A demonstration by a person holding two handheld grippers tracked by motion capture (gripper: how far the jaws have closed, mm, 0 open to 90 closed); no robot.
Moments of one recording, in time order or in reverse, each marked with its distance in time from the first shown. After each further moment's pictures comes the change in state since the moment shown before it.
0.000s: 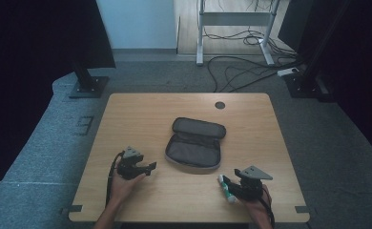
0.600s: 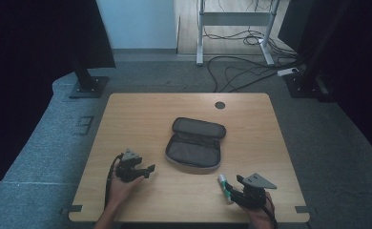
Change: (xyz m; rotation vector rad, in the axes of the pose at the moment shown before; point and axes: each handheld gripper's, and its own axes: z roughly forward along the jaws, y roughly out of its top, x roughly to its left) left arm 0.002 -0.009 -0.002 0.006 0.007 -0.007; right arm 0.007 -0.014 -0.019 -0.018 -0.001 0.009
